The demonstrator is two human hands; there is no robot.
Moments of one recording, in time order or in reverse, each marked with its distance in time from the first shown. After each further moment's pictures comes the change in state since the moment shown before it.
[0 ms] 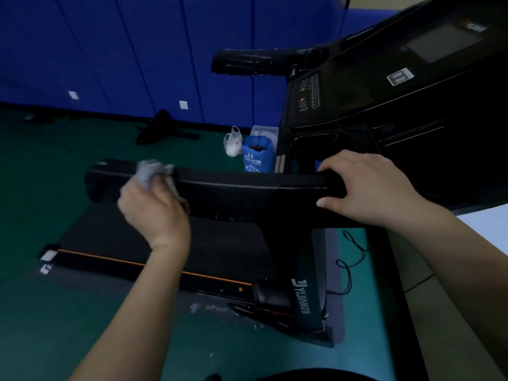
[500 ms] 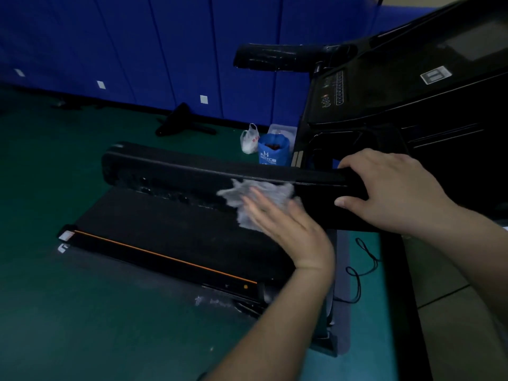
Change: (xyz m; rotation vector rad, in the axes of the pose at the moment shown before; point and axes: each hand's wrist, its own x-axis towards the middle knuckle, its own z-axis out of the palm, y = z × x) left_hand -0.158 0.127 0.085 -0.448 0.025 -0.408; right_hand -0.001 0.000 0.005 -0.059 0.007 -0.047
